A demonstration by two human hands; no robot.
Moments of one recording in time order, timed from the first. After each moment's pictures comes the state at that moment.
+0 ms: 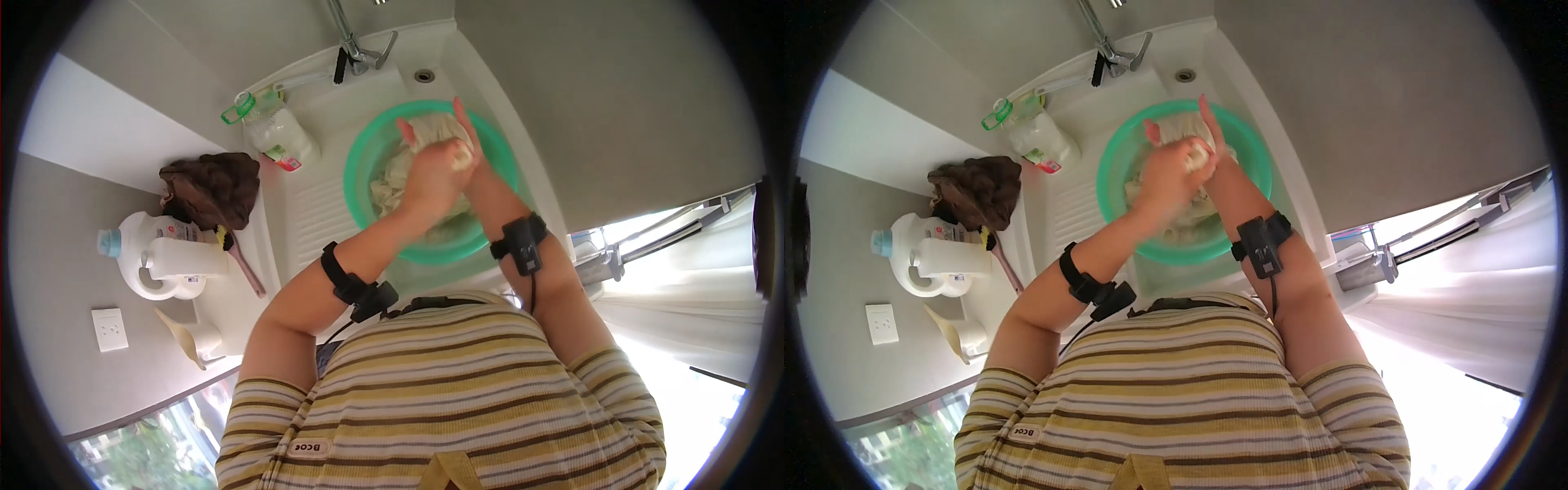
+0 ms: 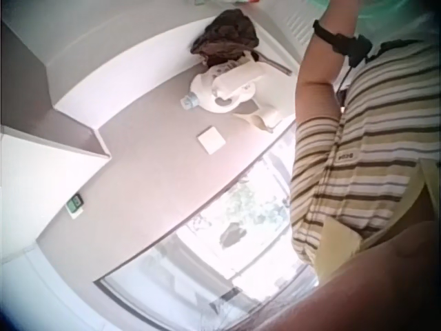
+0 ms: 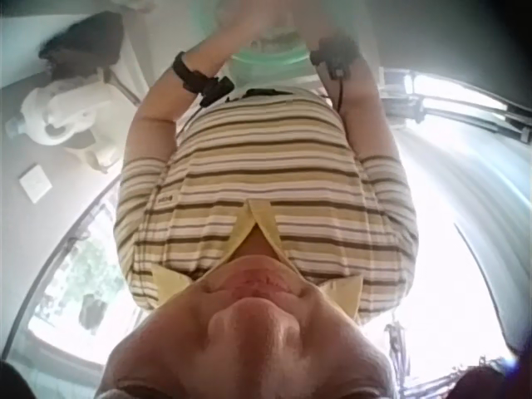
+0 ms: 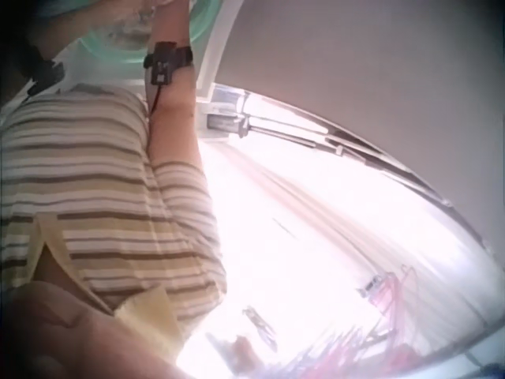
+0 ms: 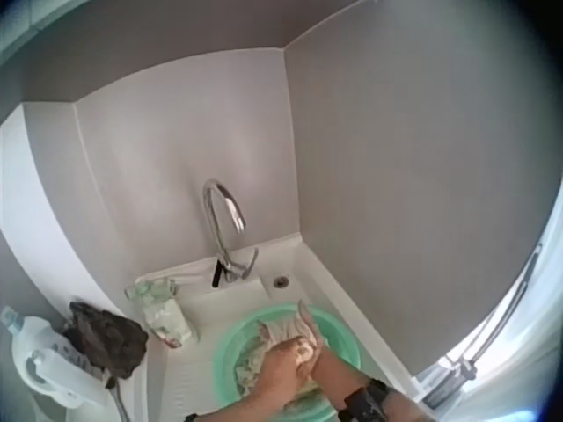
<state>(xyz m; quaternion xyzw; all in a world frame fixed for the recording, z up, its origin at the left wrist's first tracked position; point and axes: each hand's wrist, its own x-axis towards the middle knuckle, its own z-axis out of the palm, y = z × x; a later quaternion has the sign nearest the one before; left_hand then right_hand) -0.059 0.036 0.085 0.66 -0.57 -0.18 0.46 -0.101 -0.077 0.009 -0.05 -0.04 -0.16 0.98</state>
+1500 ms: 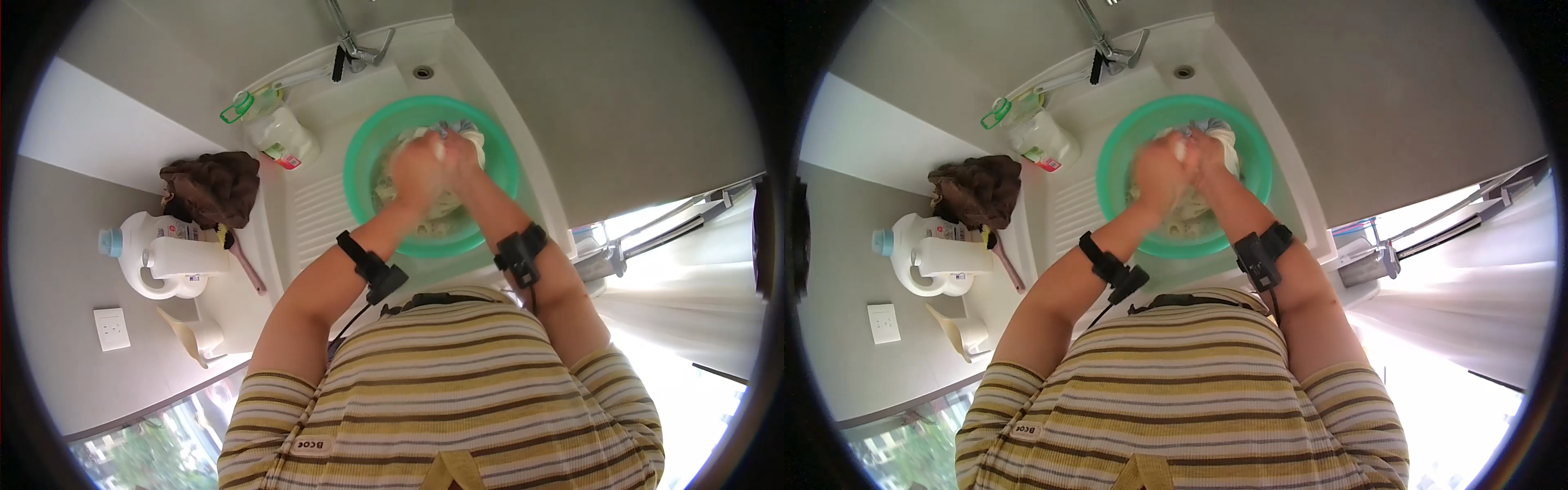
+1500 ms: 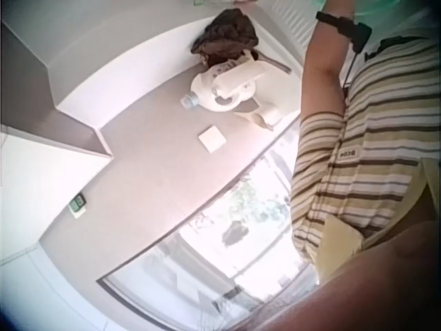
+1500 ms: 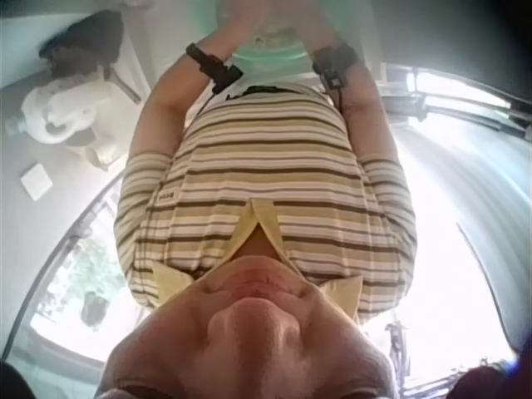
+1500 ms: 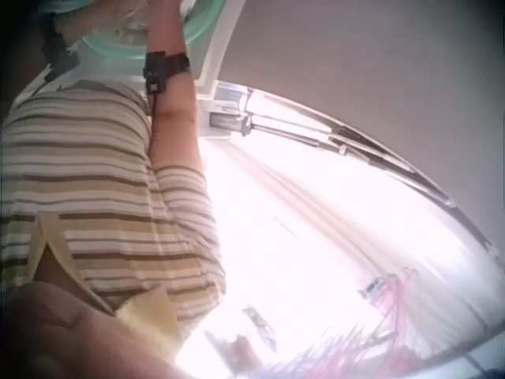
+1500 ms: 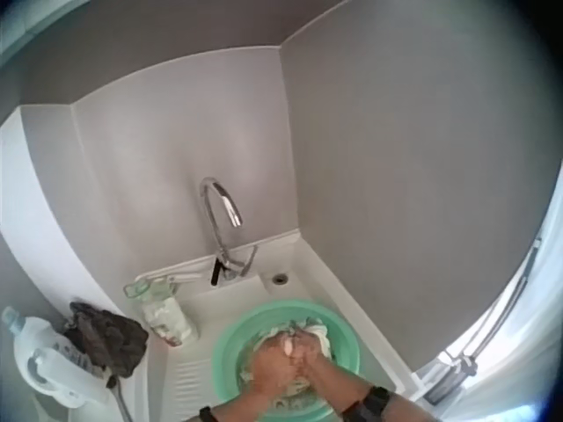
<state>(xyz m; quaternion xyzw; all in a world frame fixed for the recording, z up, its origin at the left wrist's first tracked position) -0.047 0.016 0.030 0.76 -0.49 0.00 0.43 -0.105 -0.076 -0.028 -0.20 0.31 -0.29 0.88</state>
